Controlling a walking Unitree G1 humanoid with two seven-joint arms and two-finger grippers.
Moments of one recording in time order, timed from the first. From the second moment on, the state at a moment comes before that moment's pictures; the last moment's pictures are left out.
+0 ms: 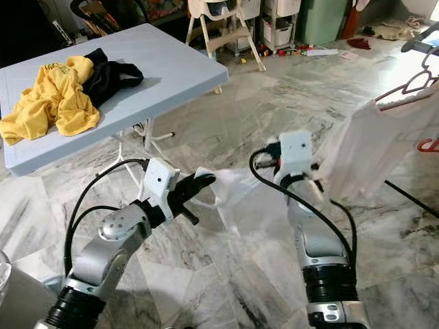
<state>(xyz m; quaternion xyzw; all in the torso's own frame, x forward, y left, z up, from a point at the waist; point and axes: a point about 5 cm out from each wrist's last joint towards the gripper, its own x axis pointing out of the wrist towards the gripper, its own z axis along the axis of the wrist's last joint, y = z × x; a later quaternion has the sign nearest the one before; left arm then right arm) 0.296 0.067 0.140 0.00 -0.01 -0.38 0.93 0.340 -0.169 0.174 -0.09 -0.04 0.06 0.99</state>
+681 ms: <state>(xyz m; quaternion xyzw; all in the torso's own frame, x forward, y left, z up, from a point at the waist) 0.329 0.093 0.158 0.01 -0.05 -0.25 0.97 0.341 -0.188 0.210 -0.18 -0.12 0.03 0.97</state>
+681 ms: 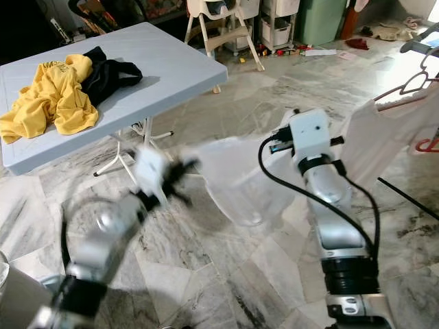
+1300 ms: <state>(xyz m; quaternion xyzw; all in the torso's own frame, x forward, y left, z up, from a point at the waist) 0.380 0.112 0.231 0.02 -0.14 -0.17 0.98 0.338 -0.183 0.219 -0.17 -0.15 0.03 0.97</state>
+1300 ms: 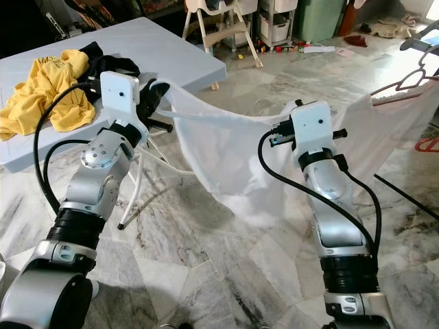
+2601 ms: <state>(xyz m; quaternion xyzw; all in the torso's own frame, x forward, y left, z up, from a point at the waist) 0.350 0.052 0.173 -0.12 0.10 -0.41 0.90 0.336 -0.169 0.168 -0.15 -0.01 0.13 0.98</state>
